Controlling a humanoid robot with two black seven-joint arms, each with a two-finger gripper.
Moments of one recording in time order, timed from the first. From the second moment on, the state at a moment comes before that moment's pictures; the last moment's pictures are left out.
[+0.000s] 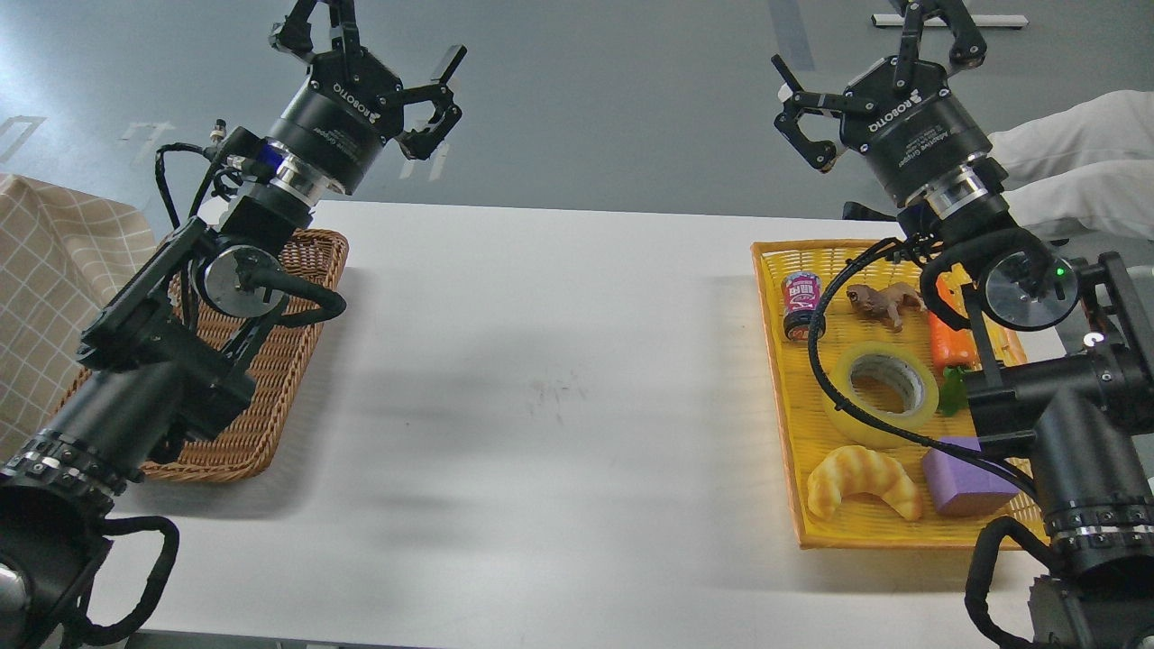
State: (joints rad) left arm -0.68 0.29 -1.11 -1.02 0.27 -0.49 -0.23; right arm 0.68 0.00 1.57 0.99 -0.30 0.49 -0.30
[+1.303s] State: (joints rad) left arm -0.68 0.28 -1.09 -1.03 0.27 -0.49 -0.25; right arm 0.68 0.00 1.57 1.01 -0.29 0.49 -0.30
